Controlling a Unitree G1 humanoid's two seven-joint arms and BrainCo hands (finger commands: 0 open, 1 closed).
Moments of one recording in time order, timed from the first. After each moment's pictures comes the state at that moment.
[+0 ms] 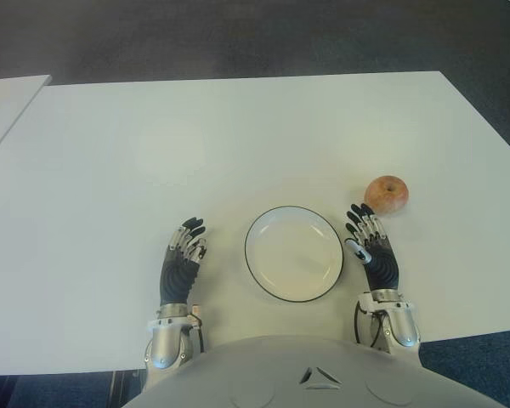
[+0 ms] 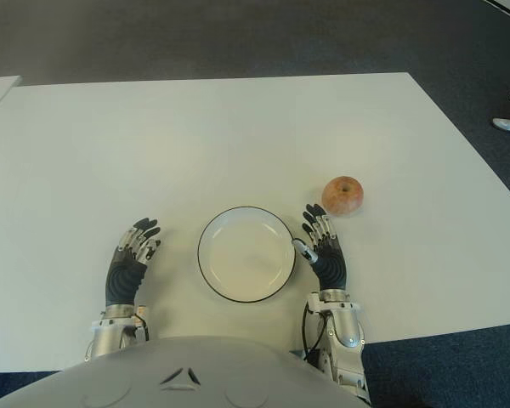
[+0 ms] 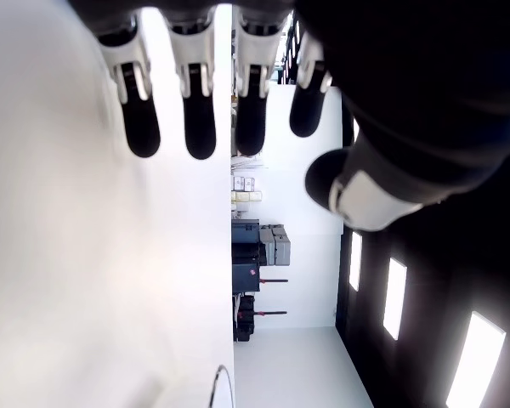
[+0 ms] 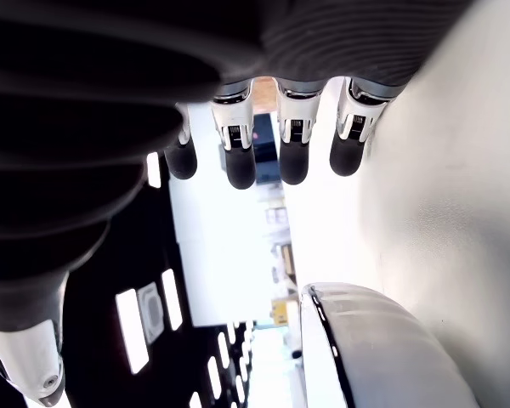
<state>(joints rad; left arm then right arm) 0.66 -0.03 -0.09 -0.11 0.03 -0.40 0.05 0.47 -0.02 -0.04 0.02 0.19 -0.39 0.21</state>
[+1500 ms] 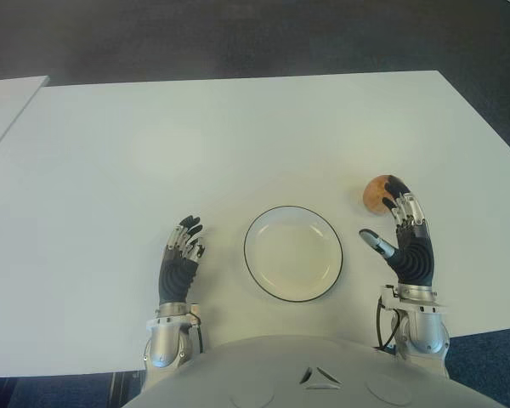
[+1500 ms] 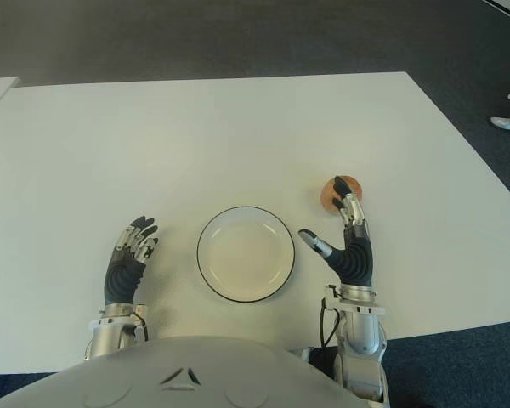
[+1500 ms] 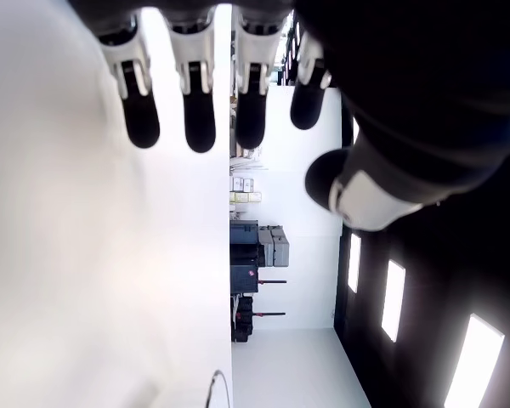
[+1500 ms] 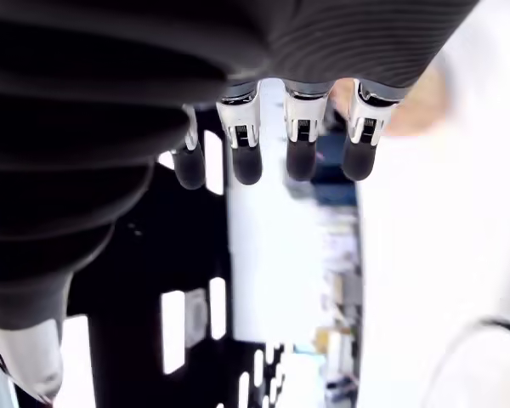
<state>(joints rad) 0.65 -0.03 -0.08 -0.11 0.02 -0.40 0.05 0.51 -0.07 -0.12 -0.29 -0.23 -0.58 -0.02</state>
